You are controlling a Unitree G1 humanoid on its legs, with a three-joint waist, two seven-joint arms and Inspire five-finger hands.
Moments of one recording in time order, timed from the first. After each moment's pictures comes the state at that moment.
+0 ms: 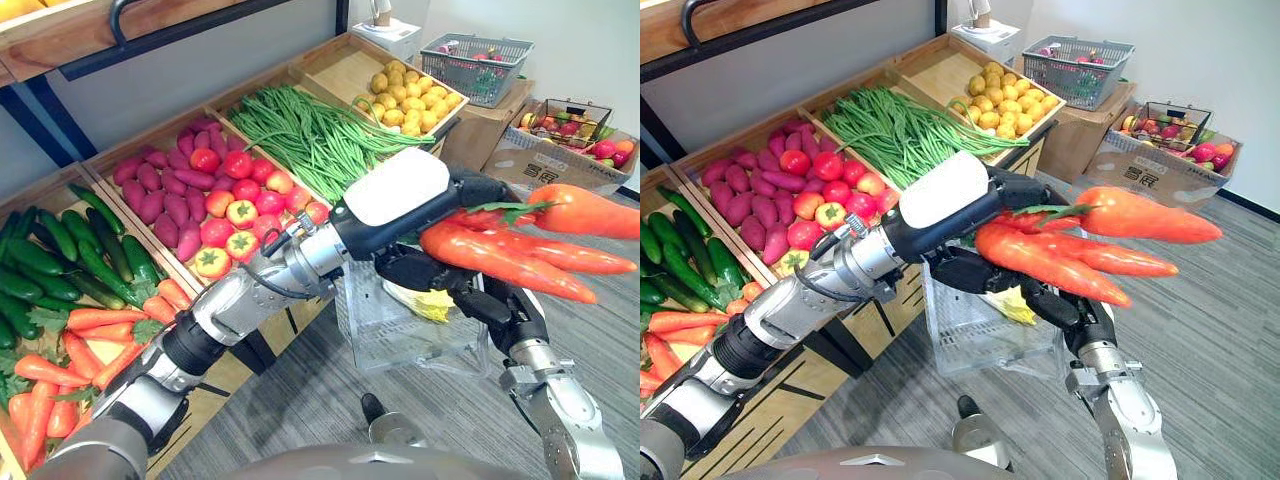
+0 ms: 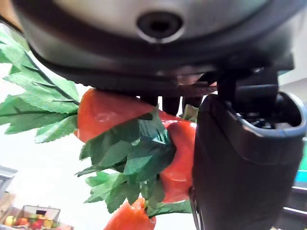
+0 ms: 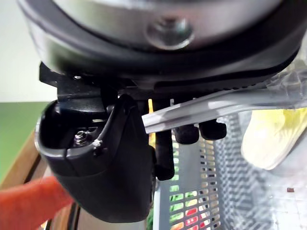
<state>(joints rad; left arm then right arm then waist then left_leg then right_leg) -0.55 0.41 -0.60 -0.24 0.39 -0.35 -0.05 0.34 -0.37 -0.16 -0.14 0.42 -0.01 0.22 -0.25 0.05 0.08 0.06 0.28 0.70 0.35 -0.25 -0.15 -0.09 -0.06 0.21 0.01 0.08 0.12</state>
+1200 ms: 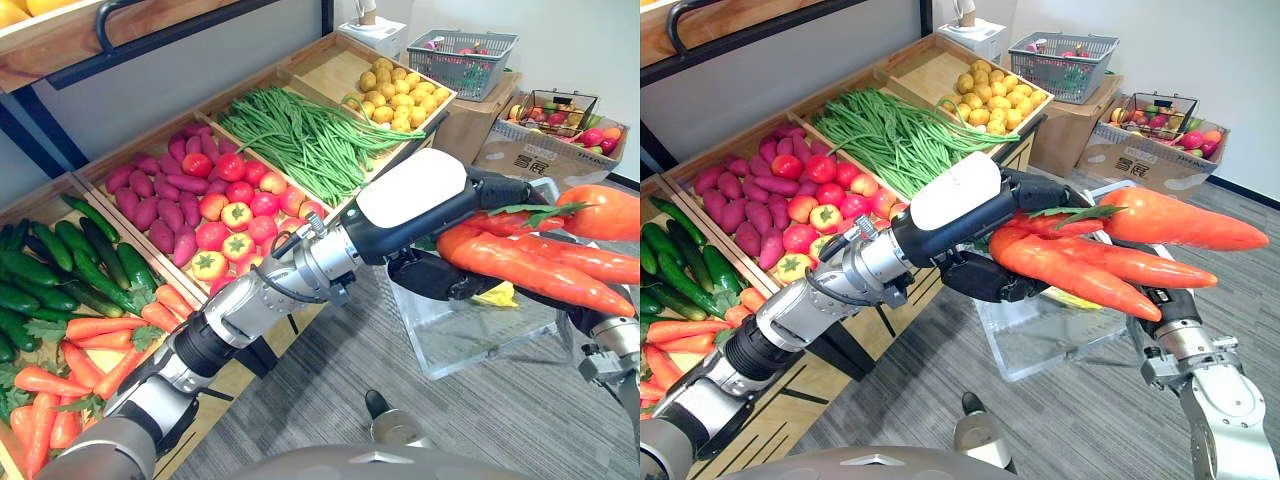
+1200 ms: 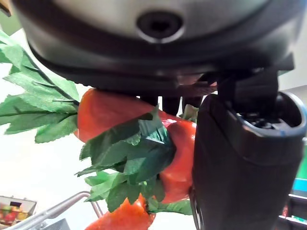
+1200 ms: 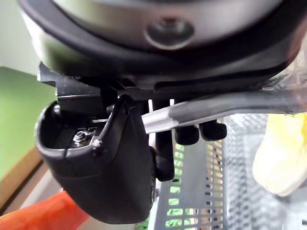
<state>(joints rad) -0.55 0.37 -0.61 -0.24 0.35 -0.35 -0.06 0.38 -0.64 -0.42 -0.21 0.40 0.01 0.32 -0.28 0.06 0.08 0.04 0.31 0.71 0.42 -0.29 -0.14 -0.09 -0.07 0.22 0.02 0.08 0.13</state>
